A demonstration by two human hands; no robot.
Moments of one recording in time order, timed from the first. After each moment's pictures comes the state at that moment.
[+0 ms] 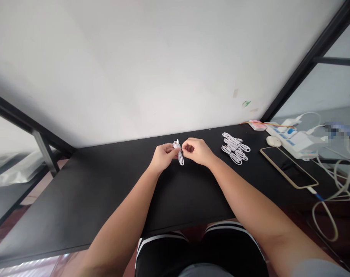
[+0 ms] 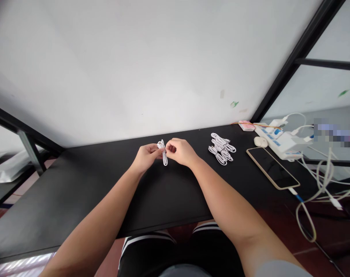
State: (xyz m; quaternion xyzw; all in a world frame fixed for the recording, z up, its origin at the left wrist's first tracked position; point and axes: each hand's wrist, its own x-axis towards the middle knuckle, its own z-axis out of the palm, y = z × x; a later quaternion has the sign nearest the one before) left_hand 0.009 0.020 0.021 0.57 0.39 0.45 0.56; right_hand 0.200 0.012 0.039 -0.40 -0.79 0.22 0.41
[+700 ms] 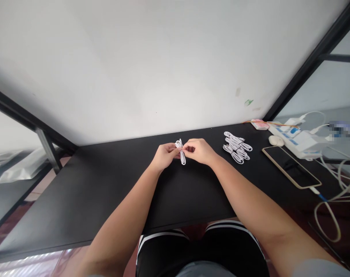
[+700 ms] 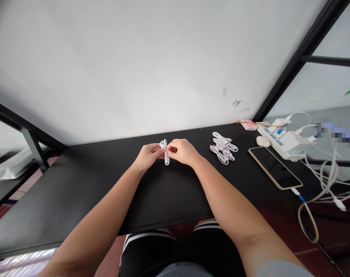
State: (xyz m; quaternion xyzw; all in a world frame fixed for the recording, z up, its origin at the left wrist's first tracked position) left_hand 0.008 0.022 0.017 0.57 0.37 0.43 0.59; right_hand 0.202 0.014 0.038 -0.40 -0.81 0.20 0.37
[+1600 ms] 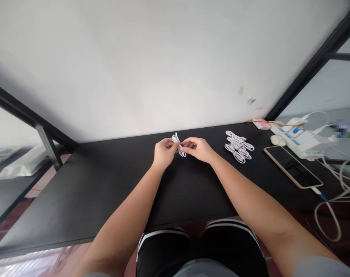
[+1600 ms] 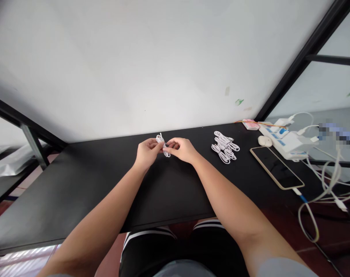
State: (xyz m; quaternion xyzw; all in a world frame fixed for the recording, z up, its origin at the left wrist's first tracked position) left_hand 0.013 0.022 0.017 0.53 0.44 0.54 0.49; right_hand 0.196 0.021 0.024 -0.45 -0.71 0.35 0.41
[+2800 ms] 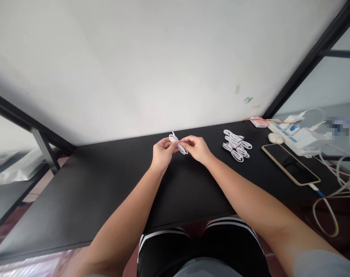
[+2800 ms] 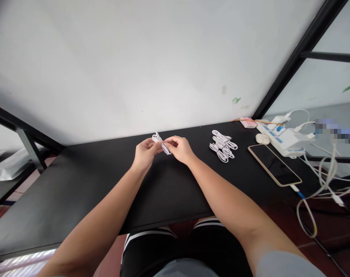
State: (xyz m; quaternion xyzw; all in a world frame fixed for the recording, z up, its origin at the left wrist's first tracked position) left_hand 0.022 0.015 0.027 0.45 0.39 0.57 0.56; right_hand 0.182 0.020 0.019 -0.42 -0.65 0.38 0.51
